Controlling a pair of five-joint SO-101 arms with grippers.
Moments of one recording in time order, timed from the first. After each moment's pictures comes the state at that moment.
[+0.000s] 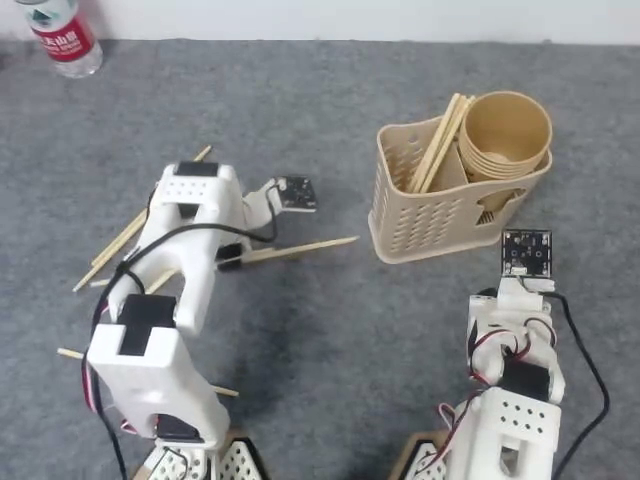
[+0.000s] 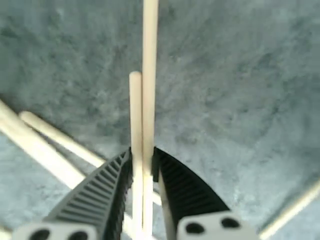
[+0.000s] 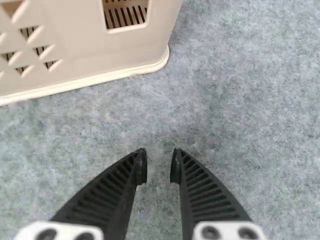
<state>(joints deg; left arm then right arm) -2.5 15.9 13.8 74.8 -65.9 12.7 -75.4 88.2 43.2 12.4</state>
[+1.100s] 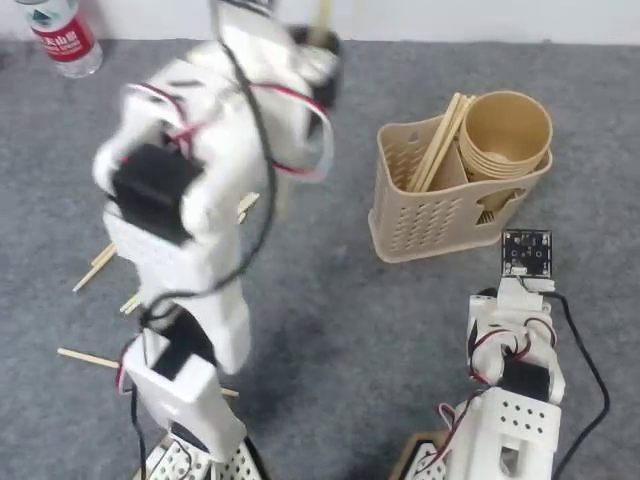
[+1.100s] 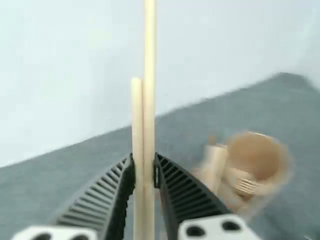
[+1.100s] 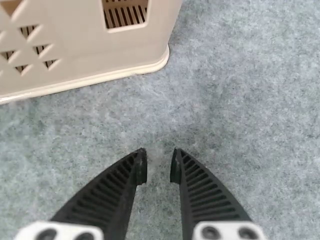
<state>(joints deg) 20.7 13.6 -78.3 97.5 8.2 12.7 -75.4 88.2 43.2 12.4</state>
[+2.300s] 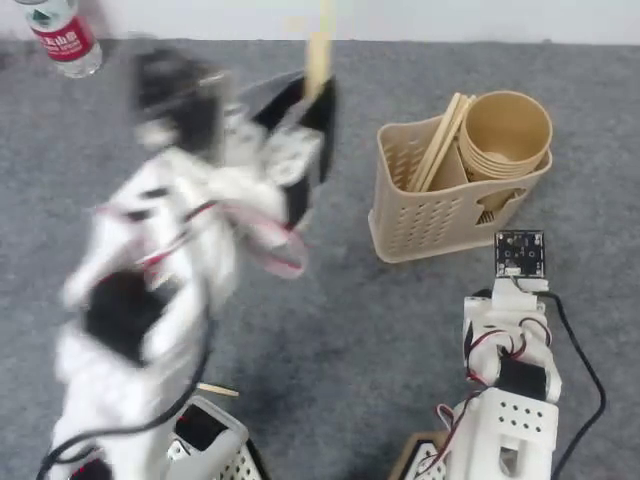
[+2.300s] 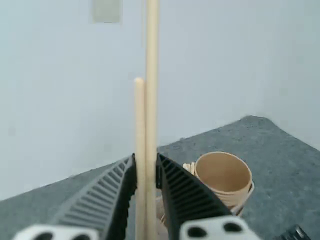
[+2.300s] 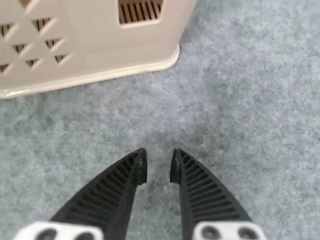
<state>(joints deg) 26.2 -37.6 -1.4 58.5 10.2 11.0 -75.4 88.9 43.2 12.4</state>
